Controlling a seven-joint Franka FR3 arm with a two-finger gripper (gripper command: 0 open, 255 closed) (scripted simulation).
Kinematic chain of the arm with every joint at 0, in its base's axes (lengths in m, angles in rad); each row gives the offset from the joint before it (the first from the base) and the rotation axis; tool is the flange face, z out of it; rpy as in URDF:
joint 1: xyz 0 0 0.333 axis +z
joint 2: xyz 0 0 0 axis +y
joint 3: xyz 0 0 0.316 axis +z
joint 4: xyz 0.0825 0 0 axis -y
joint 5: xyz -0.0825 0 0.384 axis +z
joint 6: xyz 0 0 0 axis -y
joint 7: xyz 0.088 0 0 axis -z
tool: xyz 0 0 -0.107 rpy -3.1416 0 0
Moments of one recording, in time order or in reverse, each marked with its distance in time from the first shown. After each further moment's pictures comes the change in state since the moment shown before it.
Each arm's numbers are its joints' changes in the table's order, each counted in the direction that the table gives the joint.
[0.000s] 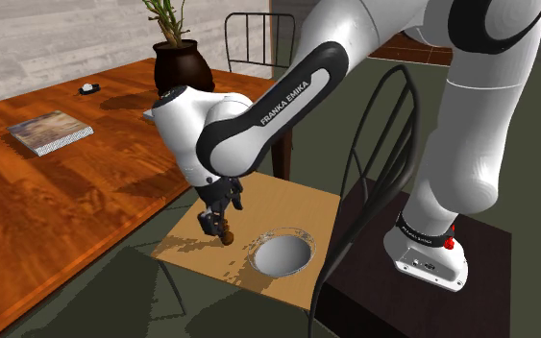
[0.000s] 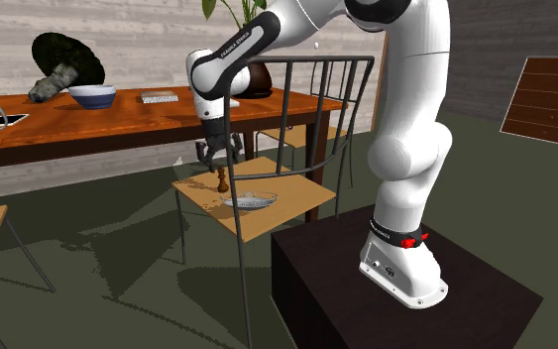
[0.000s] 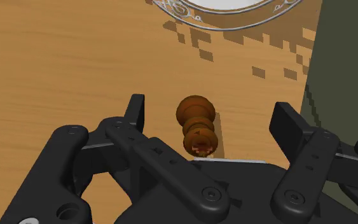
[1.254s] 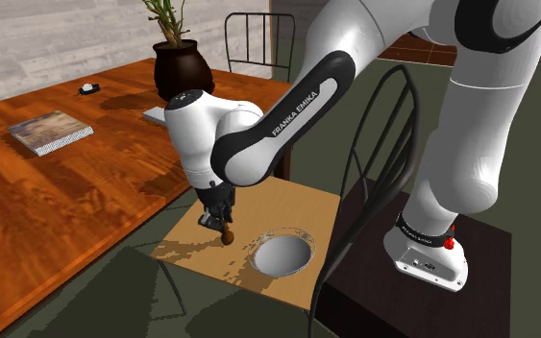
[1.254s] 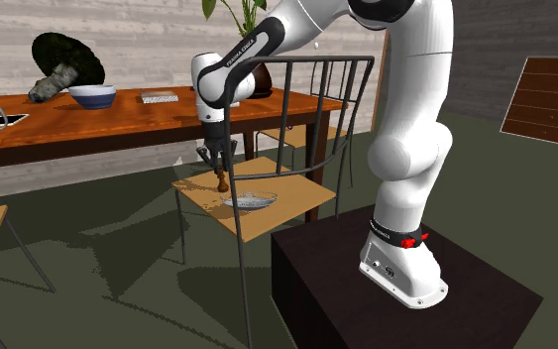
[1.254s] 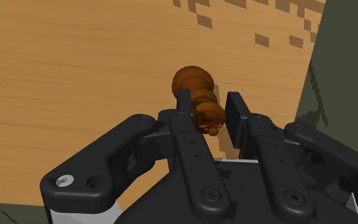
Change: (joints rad) arm -0.004 -0.023 -0.001 -0.076 -0.029 0.181 0.020
